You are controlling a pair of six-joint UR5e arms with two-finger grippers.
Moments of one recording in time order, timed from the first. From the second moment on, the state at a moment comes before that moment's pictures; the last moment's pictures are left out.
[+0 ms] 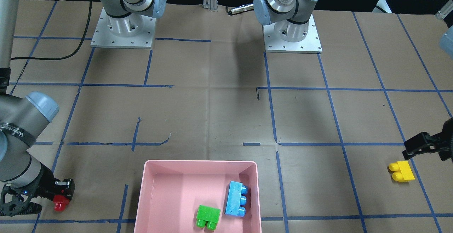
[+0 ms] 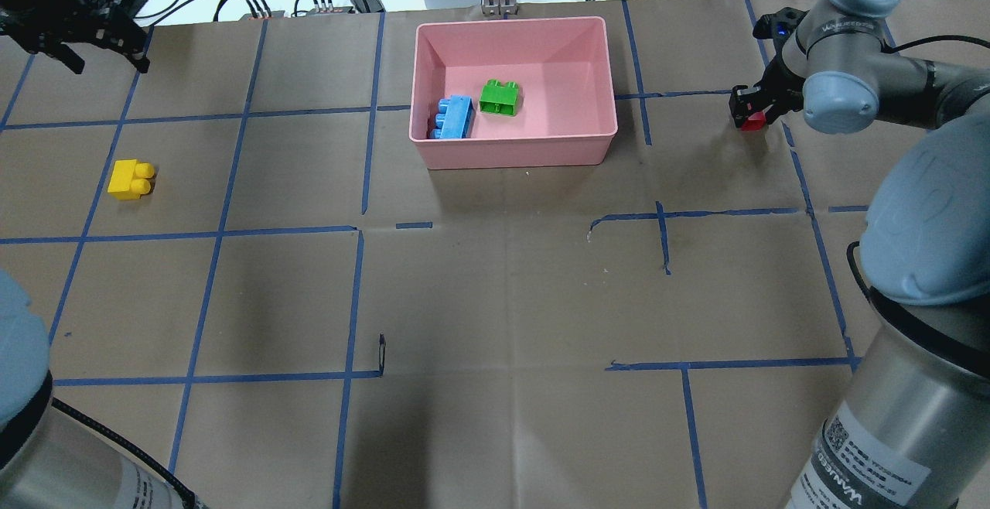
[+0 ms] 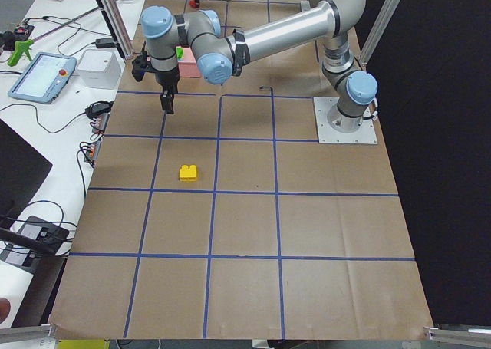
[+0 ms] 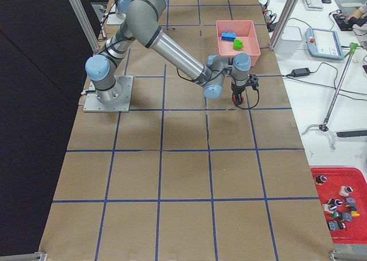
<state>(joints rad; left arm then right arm) -1.11 -2.02 -1.24 -1.40 1.58 0.51 1.29 -0.91 1.53 -2.33 -1.50 -0.34</state>
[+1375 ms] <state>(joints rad) -0.96 -2.22 -1.46 -1.06 1.58 0.50 1.60 -1.02 1.31 -2.31 -1.34 -0.35</state>
